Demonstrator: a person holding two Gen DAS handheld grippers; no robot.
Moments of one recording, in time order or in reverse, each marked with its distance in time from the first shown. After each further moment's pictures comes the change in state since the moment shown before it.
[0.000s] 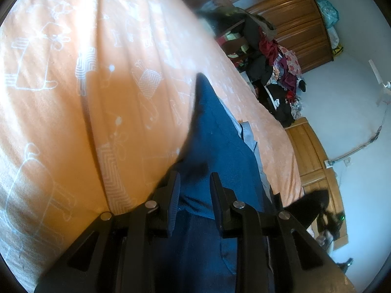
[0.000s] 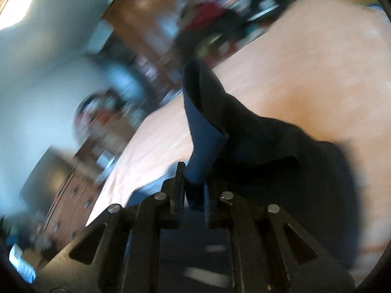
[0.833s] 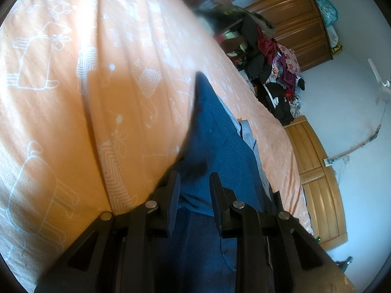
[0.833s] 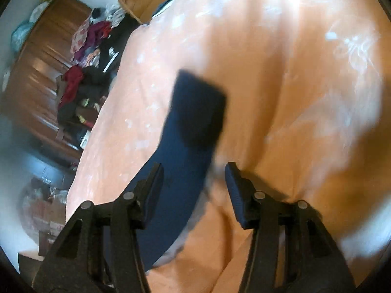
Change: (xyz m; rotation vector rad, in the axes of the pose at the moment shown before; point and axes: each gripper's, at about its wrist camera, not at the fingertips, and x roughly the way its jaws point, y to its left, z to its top) left arm -0.002 -0.004 -0.002 0.008 0.010 0.009; right arm -0.283 -0.320 -0.003 0.535 -0.260 -0.551
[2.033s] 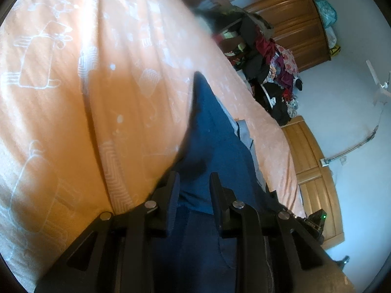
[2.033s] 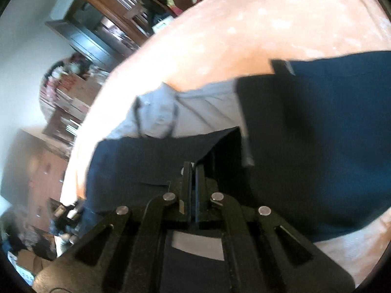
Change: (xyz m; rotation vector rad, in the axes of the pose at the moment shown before) left arm -0.001 0.002 -0.011 -0.007 0.002 -0.015; right arm 0.084 0.293 -0.298 -0.532 0.421 0.238
